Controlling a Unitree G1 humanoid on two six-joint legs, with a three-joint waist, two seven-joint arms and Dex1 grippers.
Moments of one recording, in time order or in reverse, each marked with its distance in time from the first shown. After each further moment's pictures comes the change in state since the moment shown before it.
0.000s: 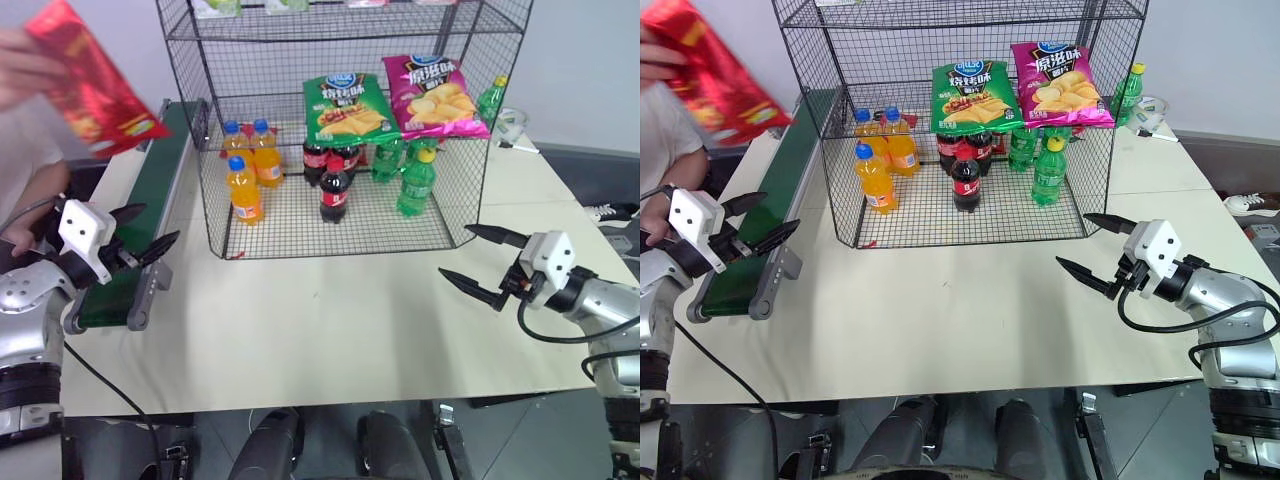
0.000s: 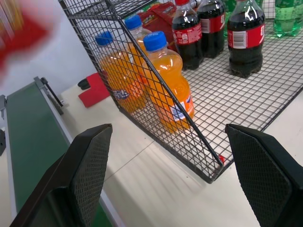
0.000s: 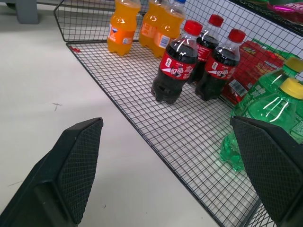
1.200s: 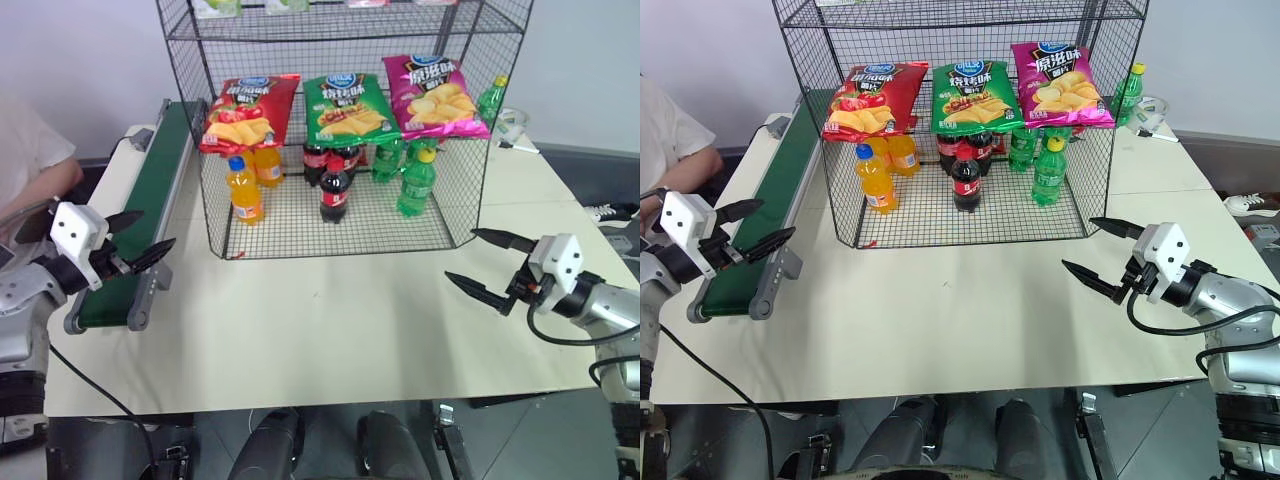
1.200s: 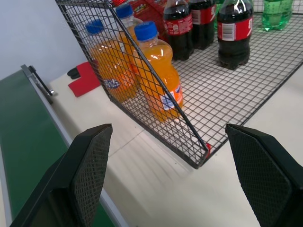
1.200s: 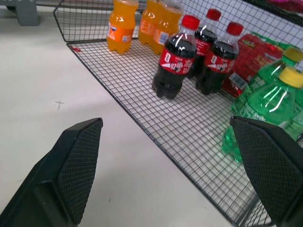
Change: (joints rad) left arm 0.045 0.049 0.003 -0.059 -0.026 0.052 -0.028; right arm 0.055 -0.022 -0.041 -0.001 0.024 0.020 0.027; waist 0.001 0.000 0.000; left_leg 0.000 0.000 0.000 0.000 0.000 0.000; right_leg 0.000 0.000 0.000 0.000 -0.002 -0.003
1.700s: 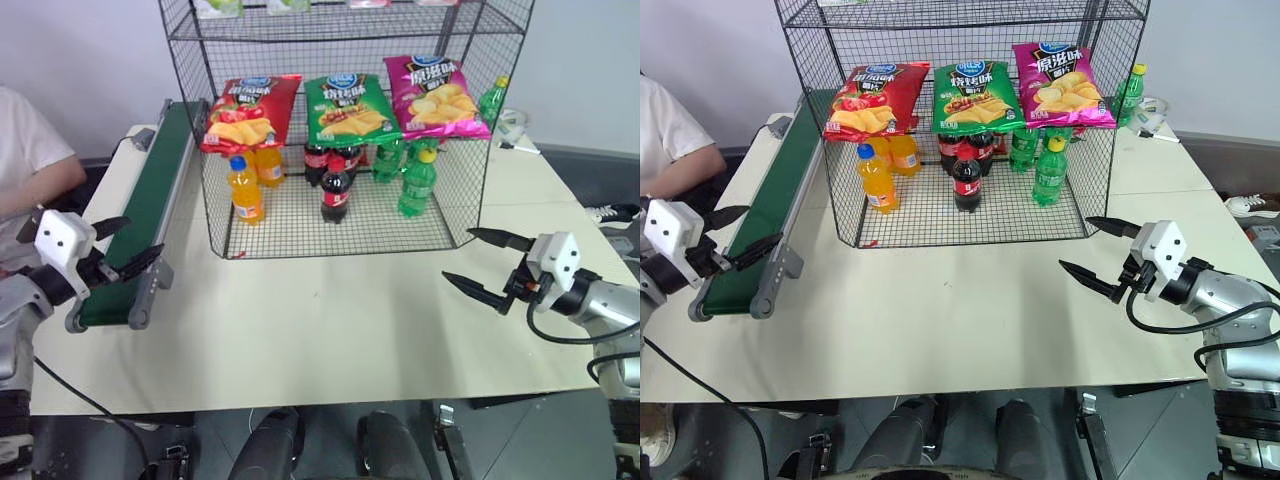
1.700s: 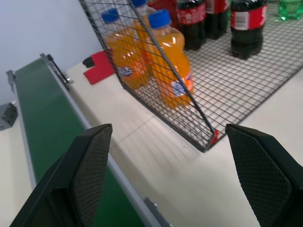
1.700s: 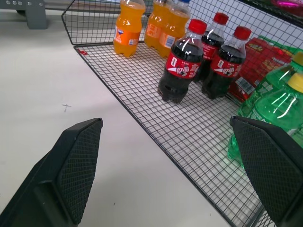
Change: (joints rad) left arm 0.095 0.020 0.057 -0.087 -0.024 0.048 0.047; right arm -0.027 0.001 0.010 0.001 0.005 0.004 0.021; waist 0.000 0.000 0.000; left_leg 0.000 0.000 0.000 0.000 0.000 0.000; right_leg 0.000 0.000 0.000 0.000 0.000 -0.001
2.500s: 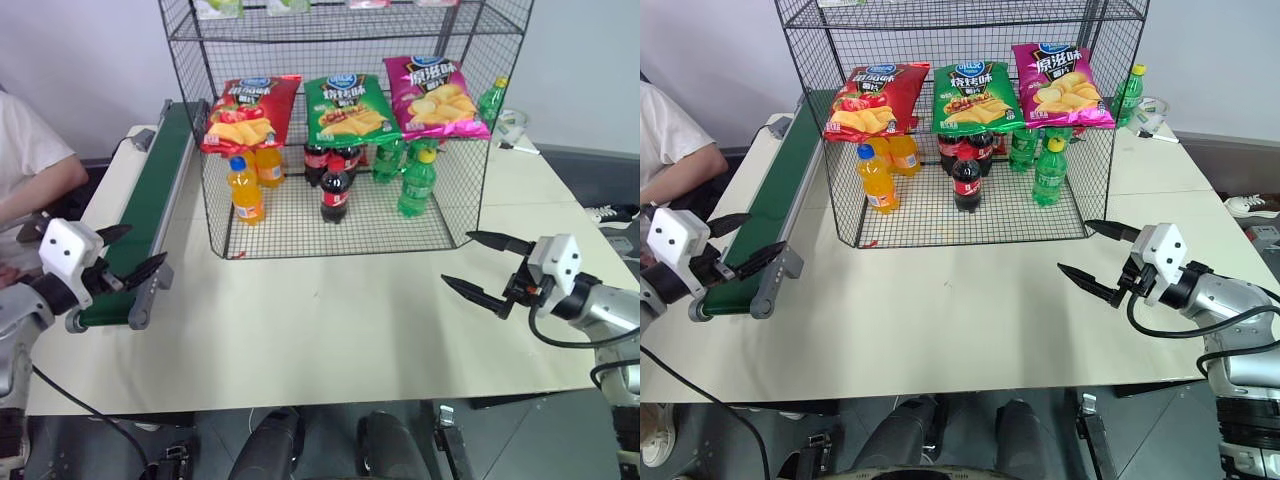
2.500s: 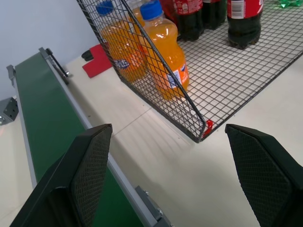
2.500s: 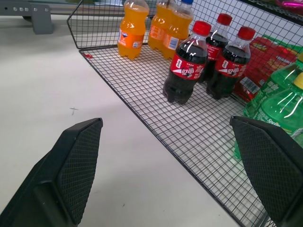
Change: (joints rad) left arm 0.123 0.013 0.002 -0.152 -0.008 0.060 0.080; right arm 0.030 0.000 -0.006 -0.054 0.022 0.046 -0.012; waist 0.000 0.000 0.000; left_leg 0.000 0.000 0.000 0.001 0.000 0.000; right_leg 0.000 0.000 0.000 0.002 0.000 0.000
